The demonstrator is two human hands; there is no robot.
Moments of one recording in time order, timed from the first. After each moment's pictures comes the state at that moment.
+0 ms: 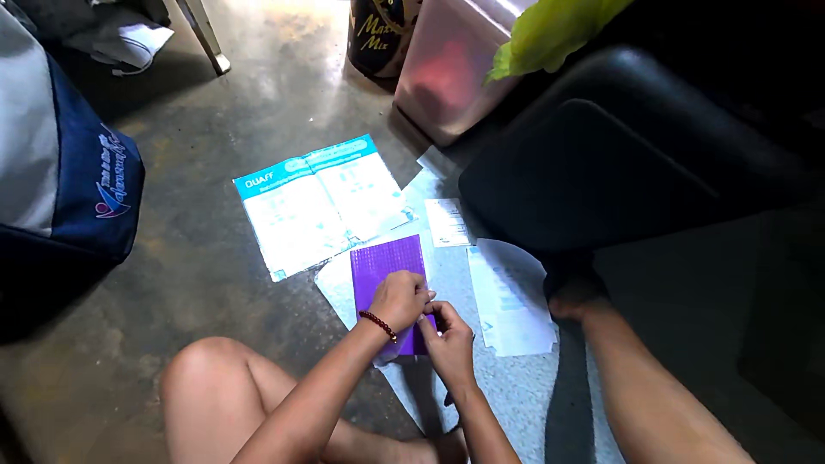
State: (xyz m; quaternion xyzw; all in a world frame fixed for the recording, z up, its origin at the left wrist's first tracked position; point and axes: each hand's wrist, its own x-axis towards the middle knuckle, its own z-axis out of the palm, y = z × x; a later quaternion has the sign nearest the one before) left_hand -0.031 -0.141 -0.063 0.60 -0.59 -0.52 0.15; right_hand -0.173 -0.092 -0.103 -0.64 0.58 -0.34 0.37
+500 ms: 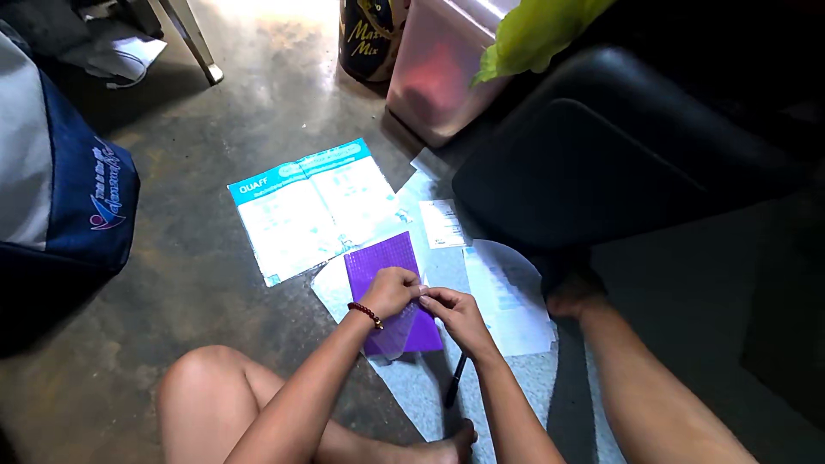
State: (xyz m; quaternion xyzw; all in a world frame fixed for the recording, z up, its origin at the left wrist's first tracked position) left_hand -0.019 -0.156 -0.076 0.56 -0.59 -0.55 0.19; right_hand -0.199 -0.146 -0.095 -0.59 0.50 -0.30 0.56
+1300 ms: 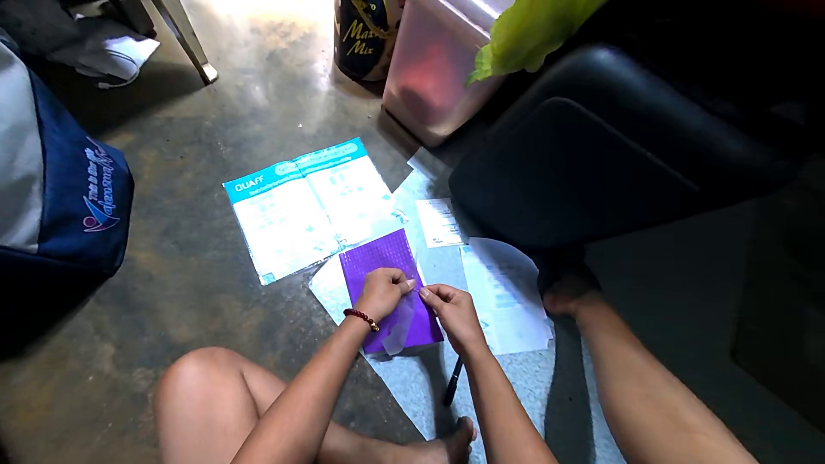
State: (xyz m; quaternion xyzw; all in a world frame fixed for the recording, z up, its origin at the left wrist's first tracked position) left_hand -0.020 -0.149 -0.084 0.62 -0.50 -0.56 0.24; right_hand -0.183 -0.149 -0.089 -0.51 0.63 -0.27 0.52
